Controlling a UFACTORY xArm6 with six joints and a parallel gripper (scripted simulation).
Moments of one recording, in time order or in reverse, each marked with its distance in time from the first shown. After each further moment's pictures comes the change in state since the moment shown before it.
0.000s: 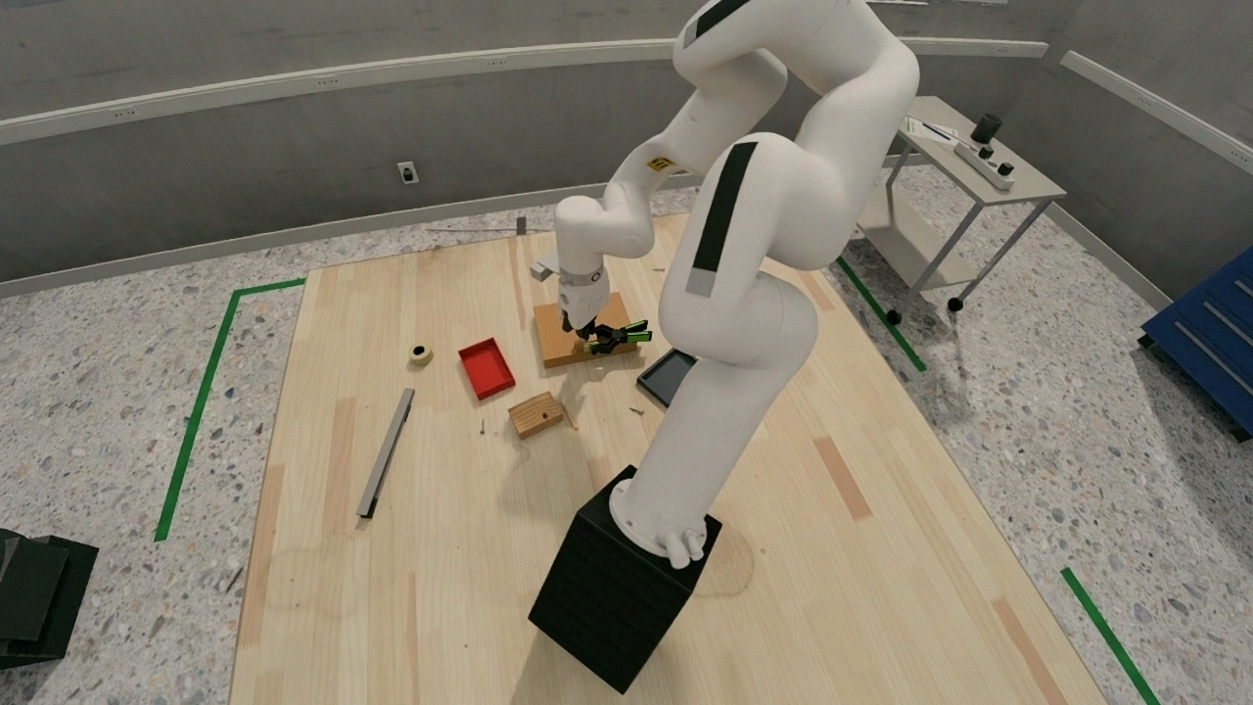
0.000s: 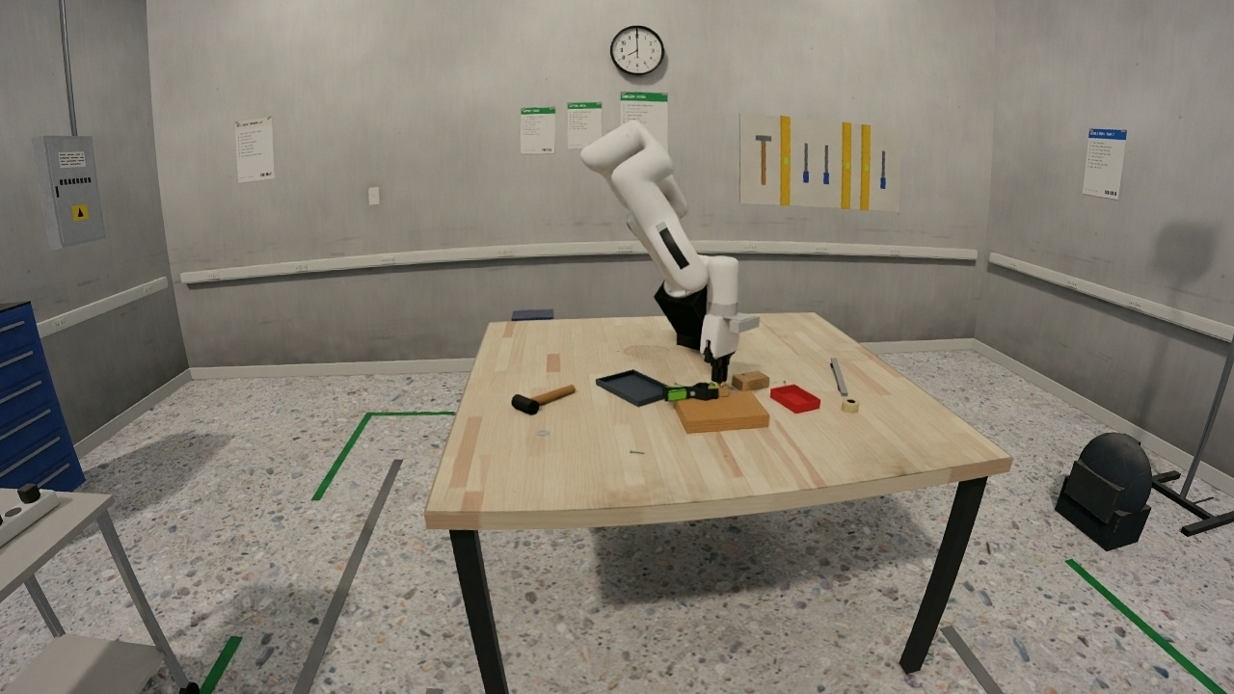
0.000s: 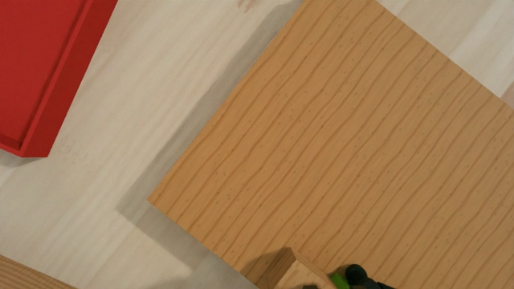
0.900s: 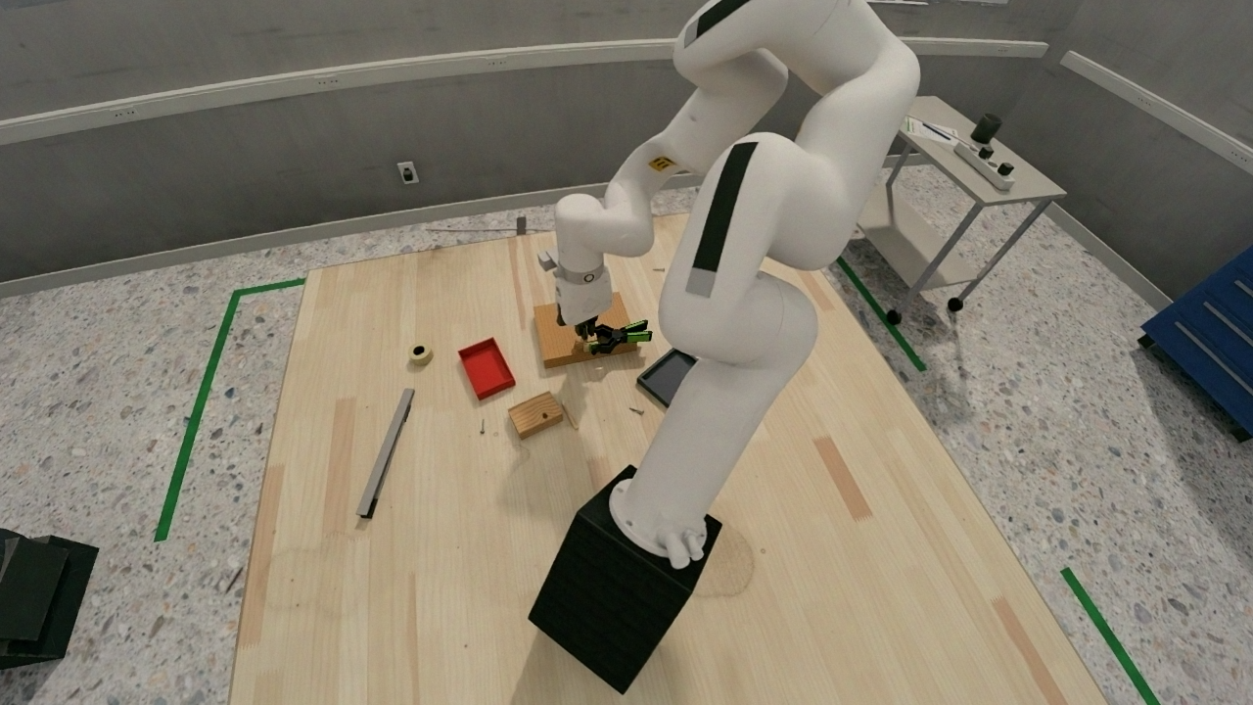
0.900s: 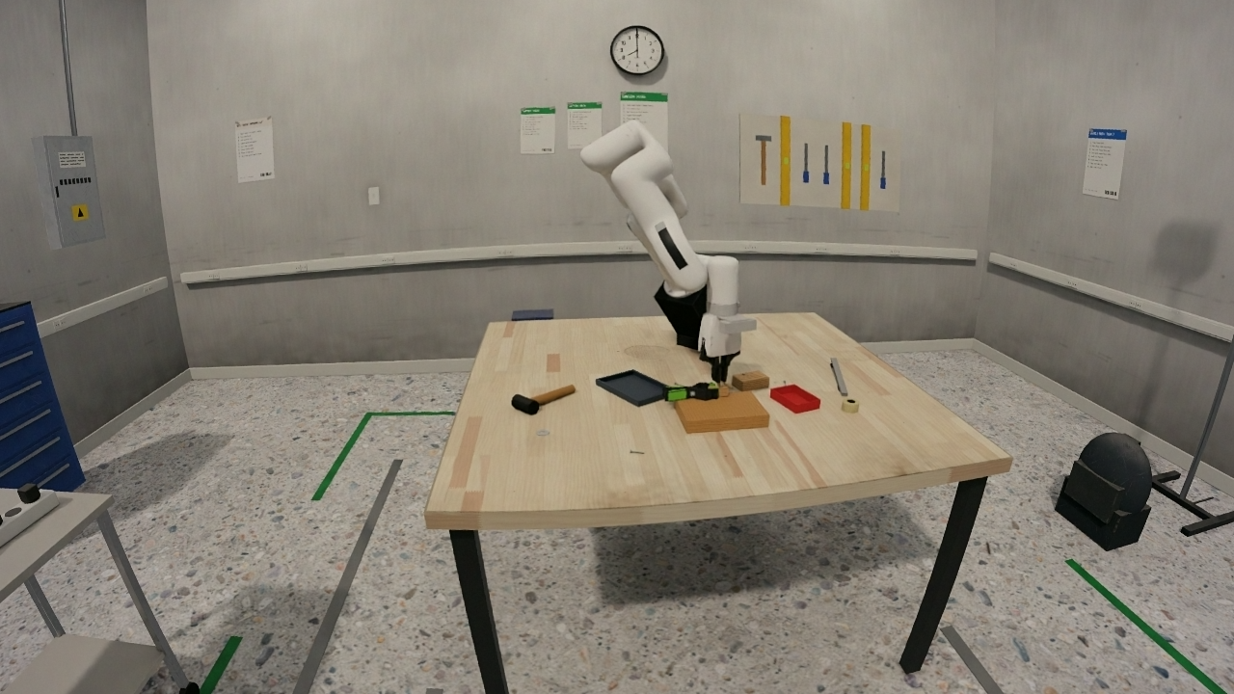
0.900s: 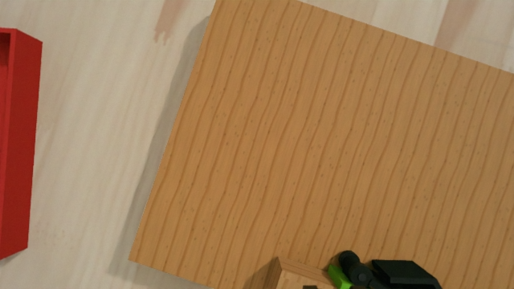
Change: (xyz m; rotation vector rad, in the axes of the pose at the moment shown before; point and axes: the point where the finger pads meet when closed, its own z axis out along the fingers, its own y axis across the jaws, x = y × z) arm 0.000 0.000 -0.001 0.011 -0.011 0.344
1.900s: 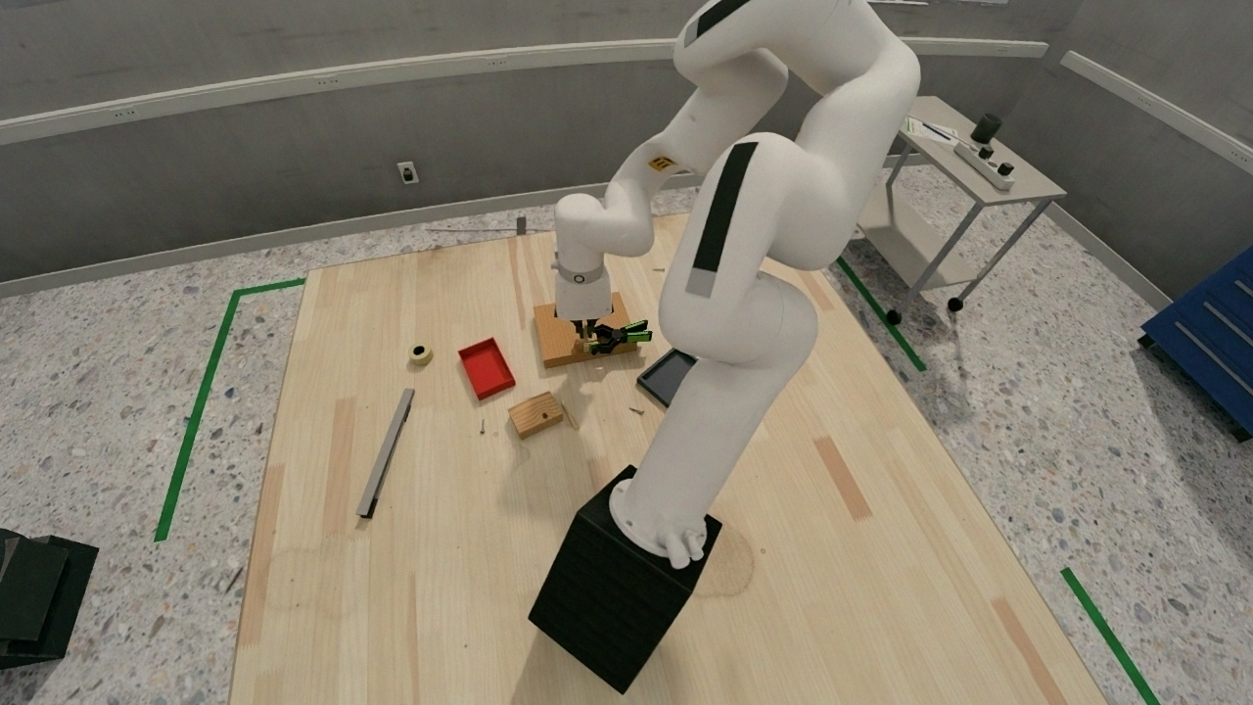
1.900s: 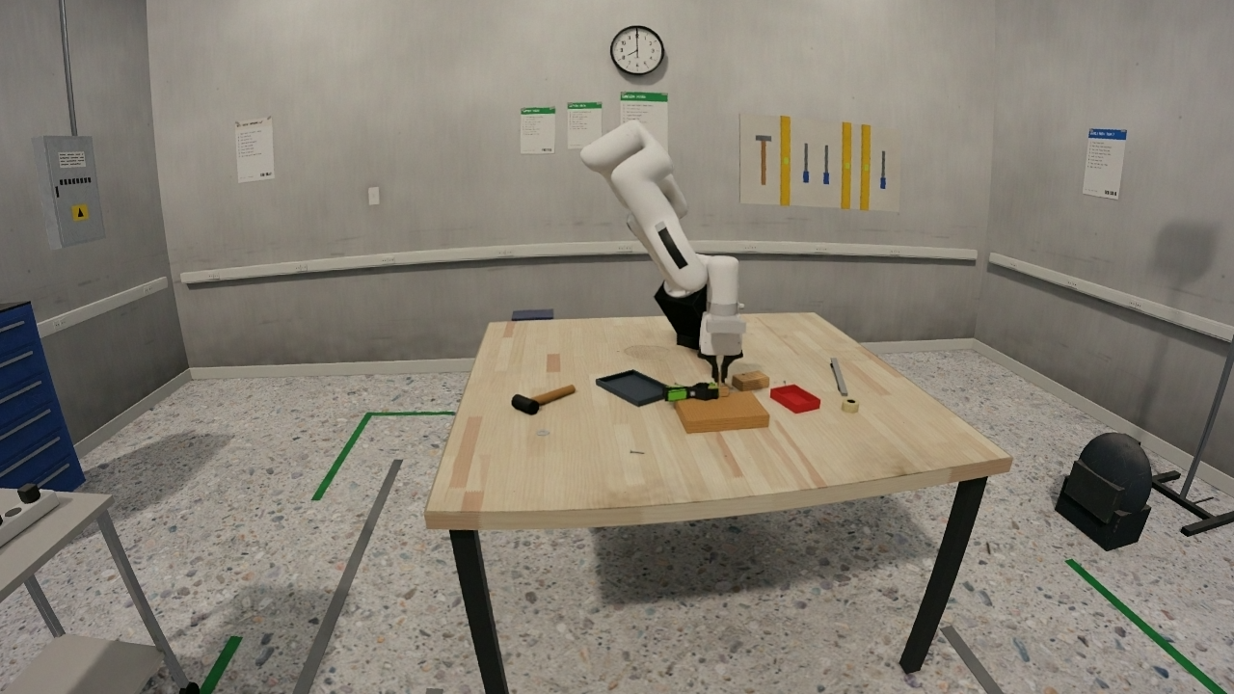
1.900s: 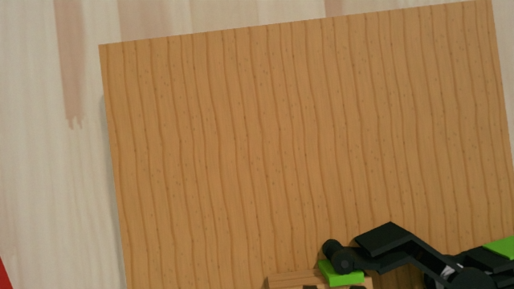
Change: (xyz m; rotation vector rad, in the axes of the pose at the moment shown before) arm 0.000 0.000 0.000 0.000 0.001 0.446
